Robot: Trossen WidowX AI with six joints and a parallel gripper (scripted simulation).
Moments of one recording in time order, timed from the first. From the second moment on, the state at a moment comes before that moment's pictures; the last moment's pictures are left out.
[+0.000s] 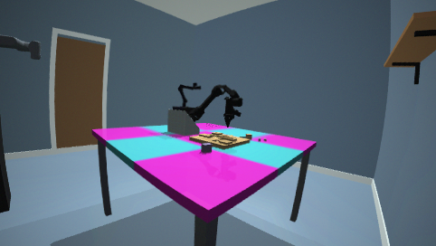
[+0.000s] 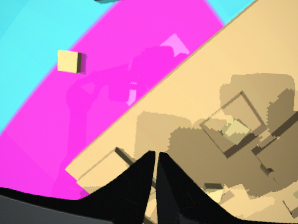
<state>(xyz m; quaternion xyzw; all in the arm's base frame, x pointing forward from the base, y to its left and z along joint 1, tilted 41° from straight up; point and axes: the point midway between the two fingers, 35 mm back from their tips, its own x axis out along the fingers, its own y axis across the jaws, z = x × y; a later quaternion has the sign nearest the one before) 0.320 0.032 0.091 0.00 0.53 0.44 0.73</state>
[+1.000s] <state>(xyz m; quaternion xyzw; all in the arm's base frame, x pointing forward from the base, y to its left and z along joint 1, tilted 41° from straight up) 0.308 -0.044 0.009 -0.15 0.42 0.54 0.71</state>
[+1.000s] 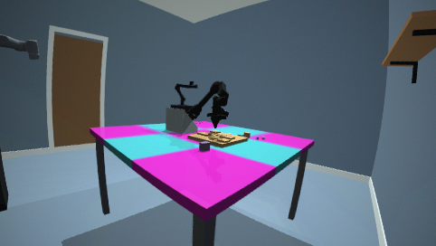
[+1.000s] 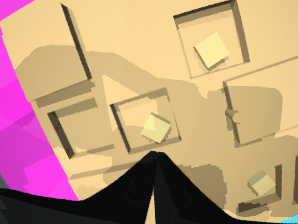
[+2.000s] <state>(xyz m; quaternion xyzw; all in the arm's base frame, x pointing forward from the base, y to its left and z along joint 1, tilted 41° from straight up) 0.308 -0.015 -0.027 -0.52 0.04 0.69 0.50</state>
